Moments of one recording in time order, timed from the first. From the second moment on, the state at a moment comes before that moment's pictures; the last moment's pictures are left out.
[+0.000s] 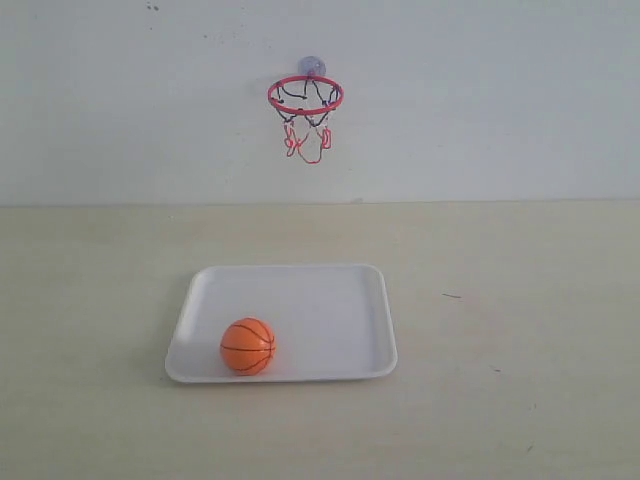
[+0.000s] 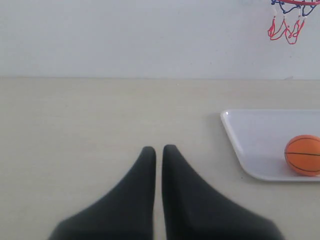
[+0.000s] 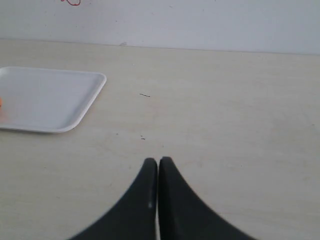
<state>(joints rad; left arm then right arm) 0.02 0.00 0.00 -0.07 0.26 0.04 0.21 0.01 0.00 0.05 0.35 -0.02</state>
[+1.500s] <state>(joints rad) 0.02 0.00 0.00 -0.07 0.26 0.04 0.21 0.74 -0.64 0.09 0.47 -0.20</state>
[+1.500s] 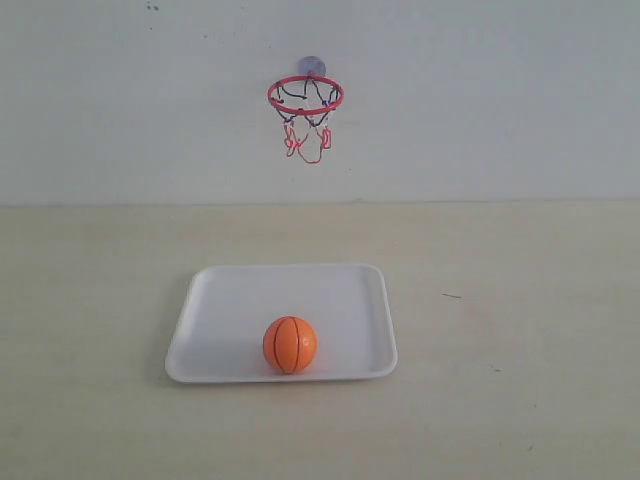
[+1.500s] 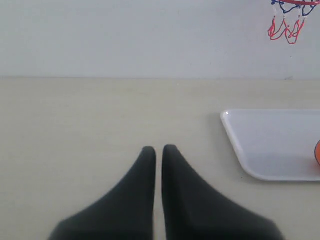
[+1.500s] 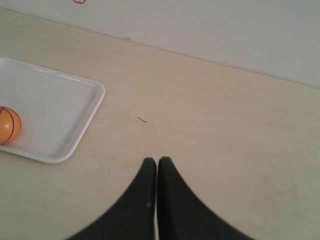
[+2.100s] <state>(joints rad) 0.02 0.00 0.00 -0.07 0.26 0.04 0.21 1.12 -0.65 0.42 0.03 -0.04</state>
